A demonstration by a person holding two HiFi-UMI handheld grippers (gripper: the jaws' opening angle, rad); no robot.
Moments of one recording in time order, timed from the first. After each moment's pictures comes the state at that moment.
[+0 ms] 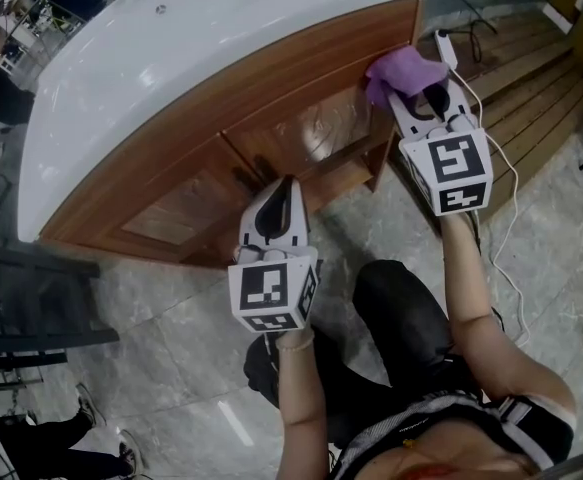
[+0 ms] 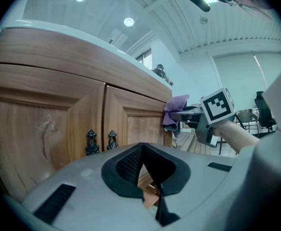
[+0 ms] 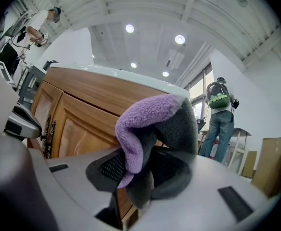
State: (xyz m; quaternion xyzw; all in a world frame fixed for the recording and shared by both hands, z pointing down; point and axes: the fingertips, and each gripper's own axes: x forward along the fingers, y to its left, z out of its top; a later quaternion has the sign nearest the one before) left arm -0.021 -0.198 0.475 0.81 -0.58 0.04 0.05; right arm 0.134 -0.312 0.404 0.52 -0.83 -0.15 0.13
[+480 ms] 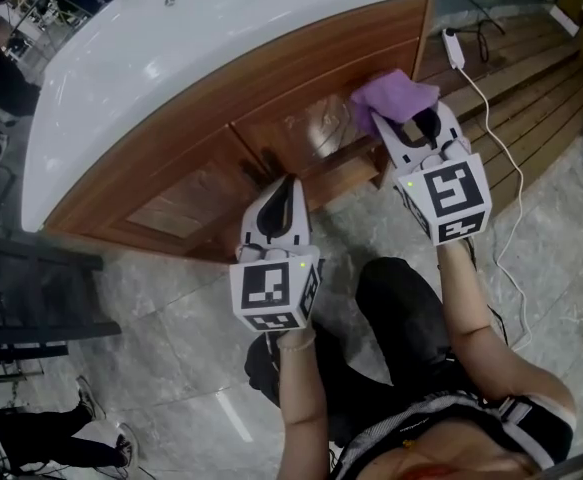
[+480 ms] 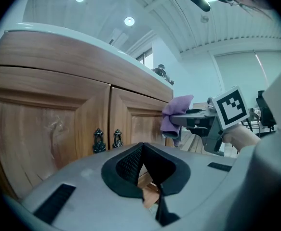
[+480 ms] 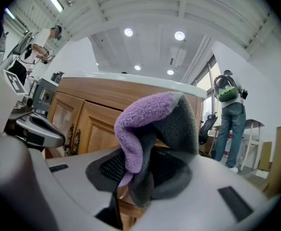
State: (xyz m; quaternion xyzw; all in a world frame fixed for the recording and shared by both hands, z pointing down) left arm -0.028 -0.191 0.476 0.81 -0.58 0.04 0.05; right arm 0.097 -0.272 0.420 0.47 -0.87 -0.12 0.11
